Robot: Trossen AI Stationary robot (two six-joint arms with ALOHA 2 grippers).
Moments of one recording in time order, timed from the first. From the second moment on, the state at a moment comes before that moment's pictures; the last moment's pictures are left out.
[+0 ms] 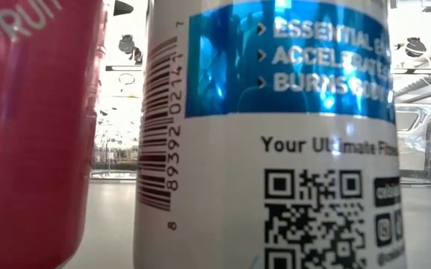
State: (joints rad) left arm -0.48 0.94 0.67 -0.03 -0.42 -0.54; right arm 1.20 1.64 1.31 -1.21 0.09 1.95
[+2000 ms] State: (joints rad) left arm -0.30 0.94 0.67 -0.03 -0.52 -0.33; right arm -0.33 1.28 1.01 -1.06 0.13 0.58
